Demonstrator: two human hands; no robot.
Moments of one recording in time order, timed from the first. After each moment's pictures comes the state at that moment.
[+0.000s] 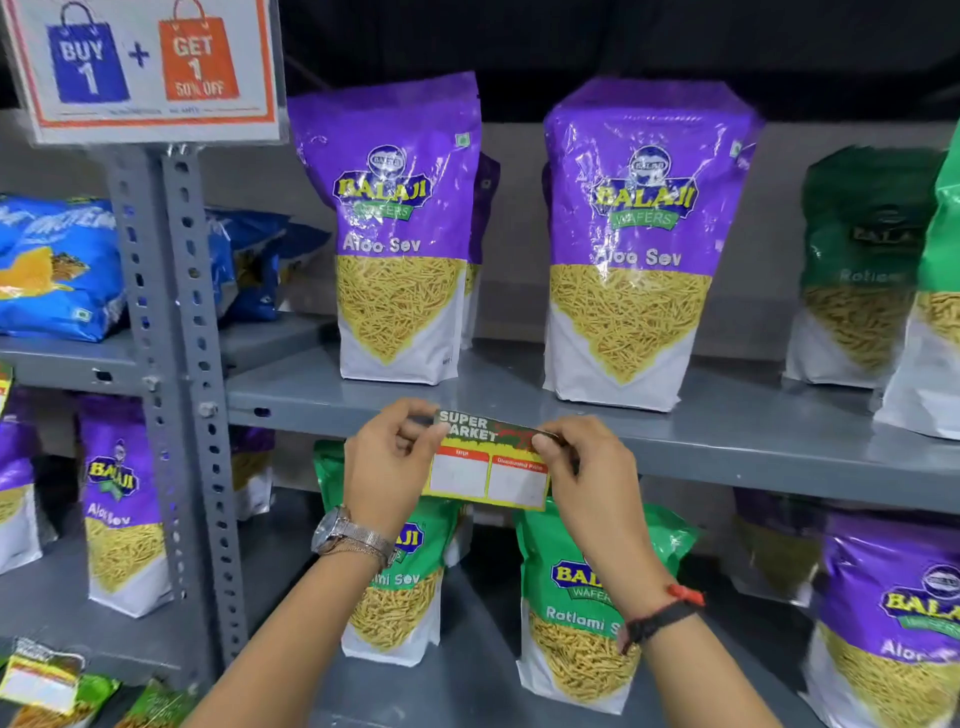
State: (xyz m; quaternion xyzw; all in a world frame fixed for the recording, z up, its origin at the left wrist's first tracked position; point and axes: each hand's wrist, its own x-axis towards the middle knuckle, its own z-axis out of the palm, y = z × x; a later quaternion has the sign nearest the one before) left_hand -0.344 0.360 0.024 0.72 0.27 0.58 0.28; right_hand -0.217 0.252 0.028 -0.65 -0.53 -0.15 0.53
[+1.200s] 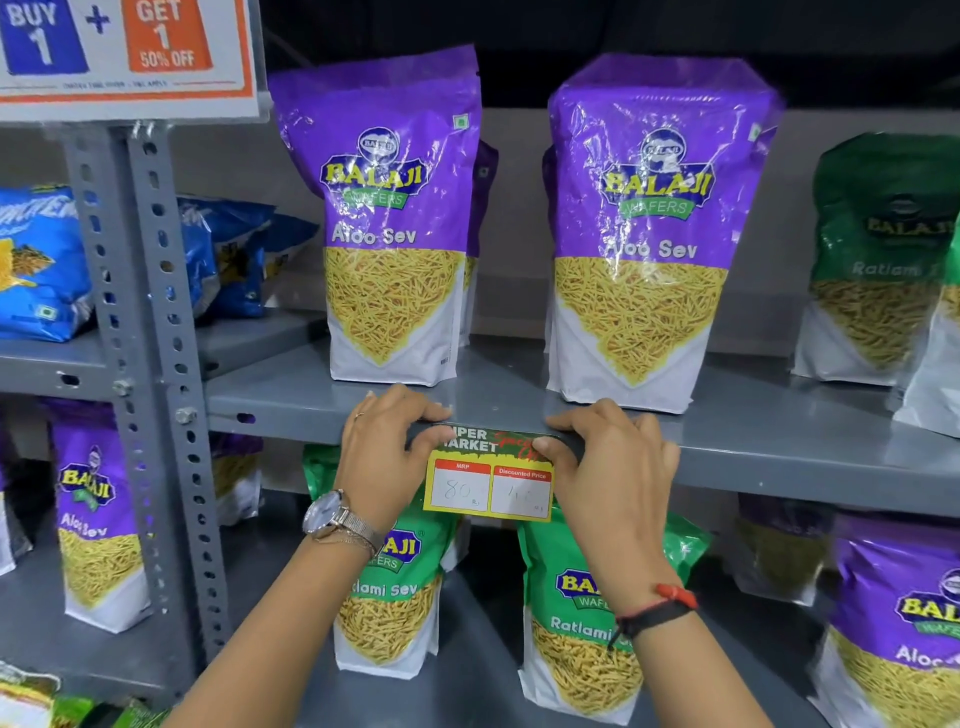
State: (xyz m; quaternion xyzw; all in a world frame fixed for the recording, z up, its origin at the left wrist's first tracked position) left_hand -0.343 0.378 0.035 0.81 0.26 0.50 0.16; right_hand -0.224 0.258 0.038 -0.75 -0.43 -0.27 0.41
